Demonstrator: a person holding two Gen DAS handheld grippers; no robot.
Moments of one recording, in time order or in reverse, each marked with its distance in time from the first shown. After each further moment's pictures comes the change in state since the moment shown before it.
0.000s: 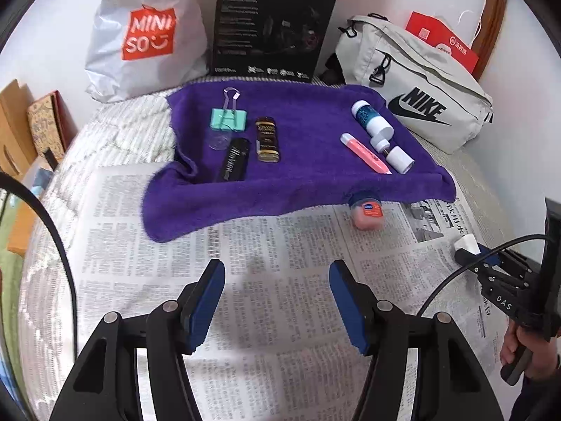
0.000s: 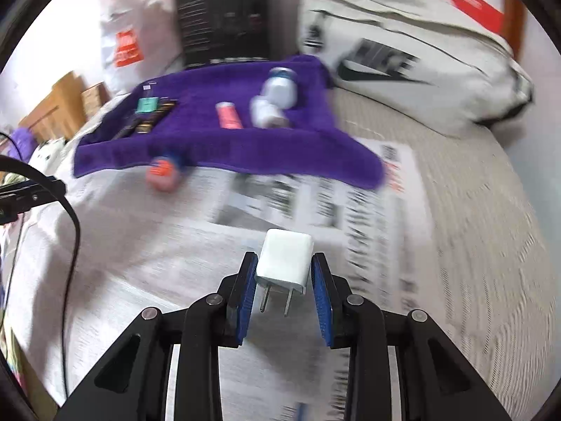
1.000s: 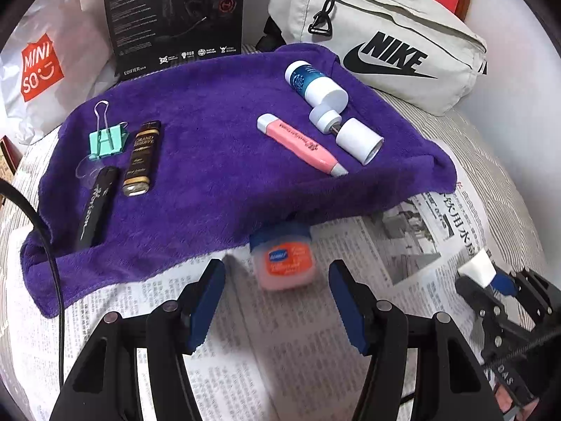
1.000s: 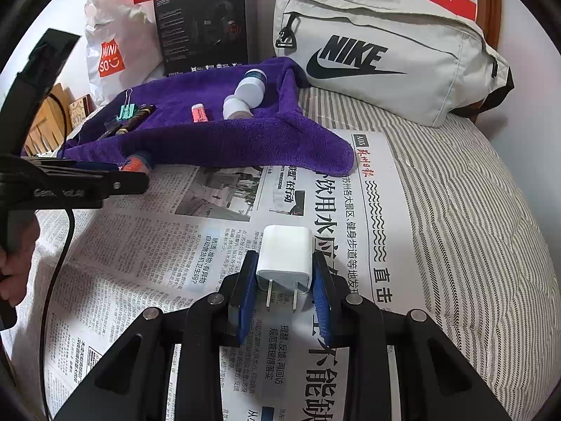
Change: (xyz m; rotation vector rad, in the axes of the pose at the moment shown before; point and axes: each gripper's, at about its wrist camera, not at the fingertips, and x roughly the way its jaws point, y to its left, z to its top) left arm 0.084 -0.095 0.040 0.146 0.080 0.005; right arm 0.006 -0.006 -0.012 0.008 -0.062 -0.024
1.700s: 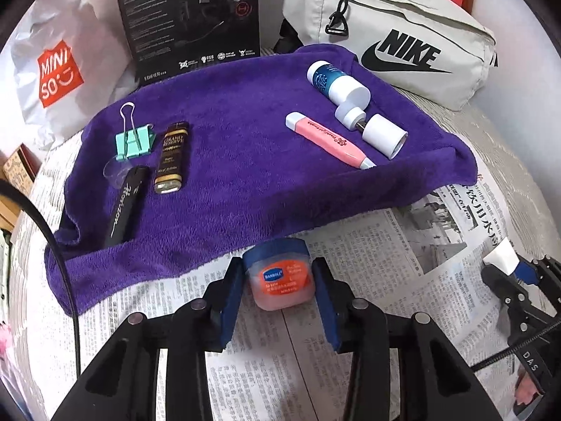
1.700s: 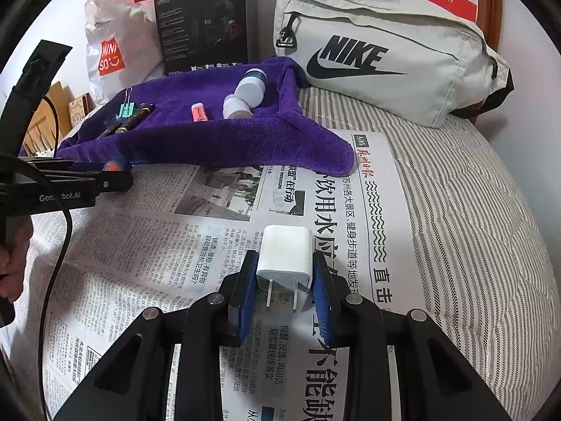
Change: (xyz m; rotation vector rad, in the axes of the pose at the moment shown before) left arm -0.001 0.004 -0.007 0.032 -0.016 0.100; right arm 0.001 0.001 0.000 -0.005 0.001 -0.005
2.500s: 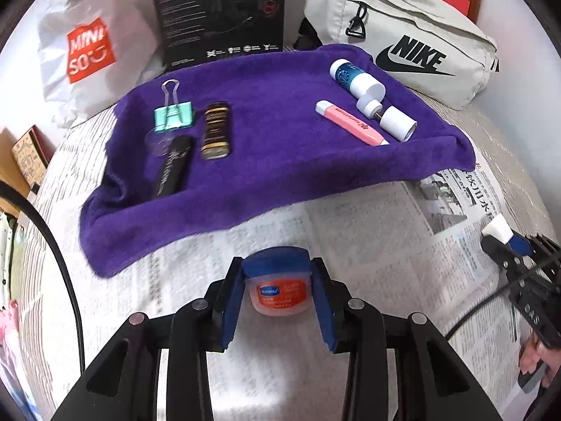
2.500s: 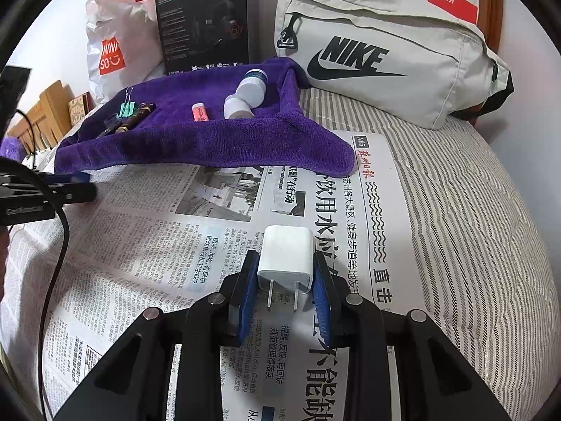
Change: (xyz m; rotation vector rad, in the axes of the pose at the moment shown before) left arm -0.026 0.042 -0.034 -0.039 0.010 -0.014; right arm -0.002 0.002 0.000 -0.008 -0.002 -0.007
